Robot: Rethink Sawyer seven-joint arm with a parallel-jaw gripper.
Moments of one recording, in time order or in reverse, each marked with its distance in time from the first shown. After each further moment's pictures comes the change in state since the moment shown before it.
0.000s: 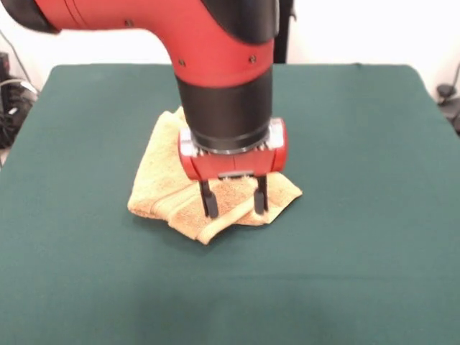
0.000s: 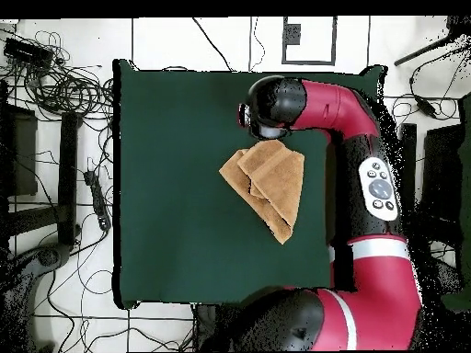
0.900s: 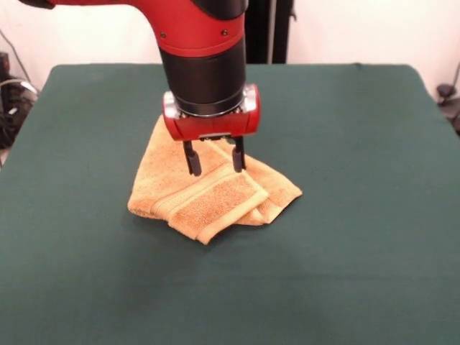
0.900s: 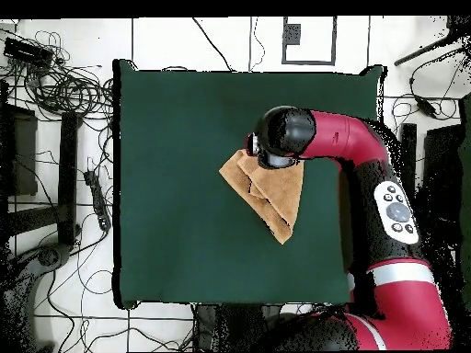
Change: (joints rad) arm -0.052 -0.080 -0.028 0.215 -0.010 -0.052 0.000
